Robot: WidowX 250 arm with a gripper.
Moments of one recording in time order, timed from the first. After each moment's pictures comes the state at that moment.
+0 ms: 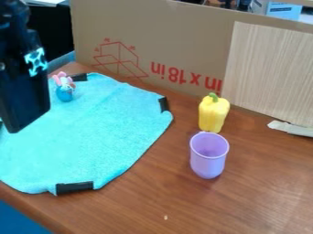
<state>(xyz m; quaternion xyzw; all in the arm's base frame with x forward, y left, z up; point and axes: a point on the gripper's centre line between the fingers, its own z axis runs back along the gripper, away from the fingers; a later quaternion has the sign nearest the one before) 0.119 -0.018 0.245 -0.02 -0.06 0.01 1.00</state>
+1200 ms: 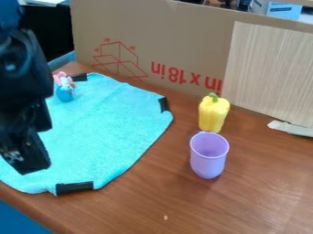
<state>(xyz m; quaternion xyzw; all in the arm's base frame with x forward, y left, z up) 0.163 0.036 0.152 0.02 -0.11 -0.37 0.92</state>
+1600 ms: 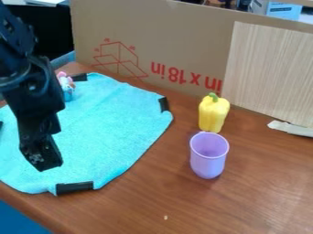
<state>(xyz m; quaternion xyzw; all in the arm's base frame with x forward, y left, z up) 0.193 0.070 0.112 0.04 -0.12 -0.36 0.92</state>
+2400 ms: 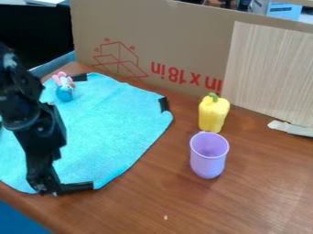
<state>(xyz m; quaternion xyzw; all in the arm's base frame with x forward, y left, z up) 0.198 0.090 0.050 0.06 -0.09 -0.37 0.92</state>
